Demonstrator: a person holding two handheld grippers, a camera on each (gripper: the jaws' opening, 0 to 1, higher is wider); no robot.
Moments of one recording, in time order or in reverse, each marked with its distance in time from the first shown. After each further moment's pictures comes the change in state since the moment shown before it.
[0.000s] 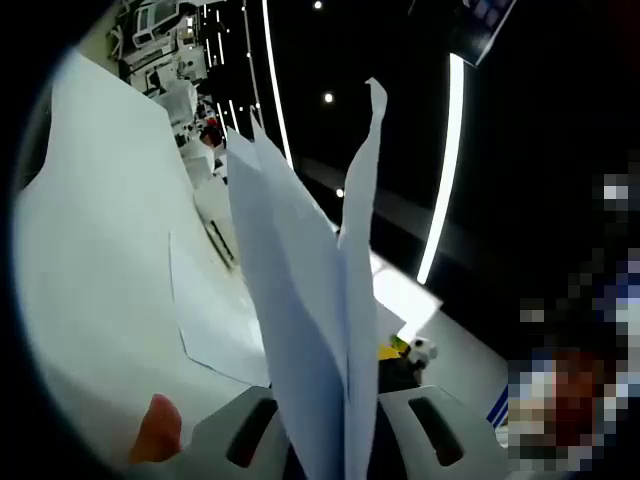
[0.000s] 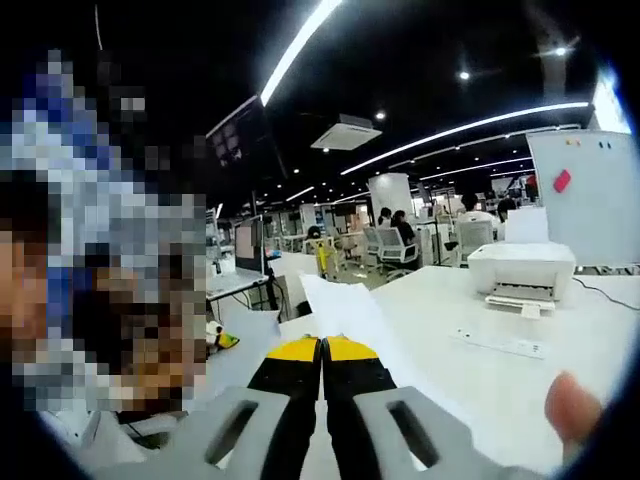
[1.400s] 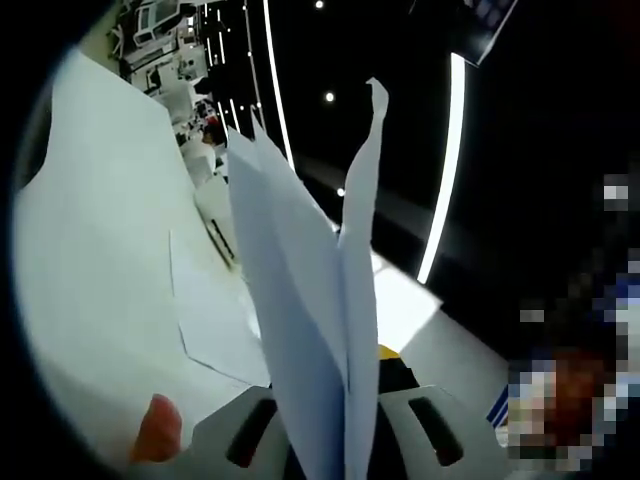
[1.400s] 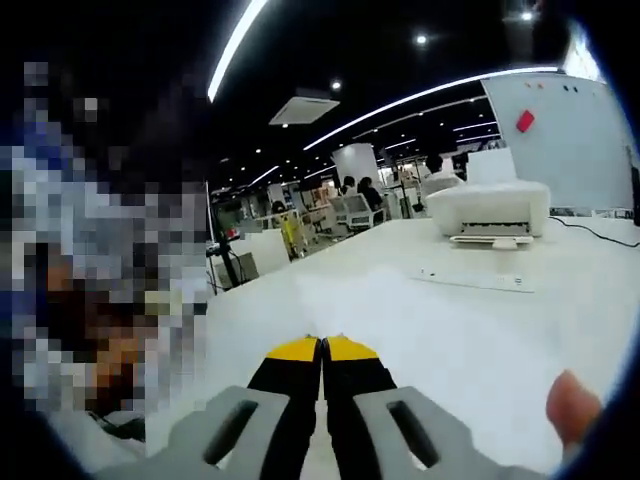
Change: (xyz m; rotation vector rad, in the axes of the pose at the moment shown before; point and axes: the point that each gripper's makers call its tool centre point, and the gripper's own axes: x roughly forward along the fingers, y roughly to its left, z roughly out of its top) left arm 0.001 -0.001 -0.002 -0.003 0.003 0.003; right arm 0.024 -0.078 -0.111 0.116 0.115 -0.127
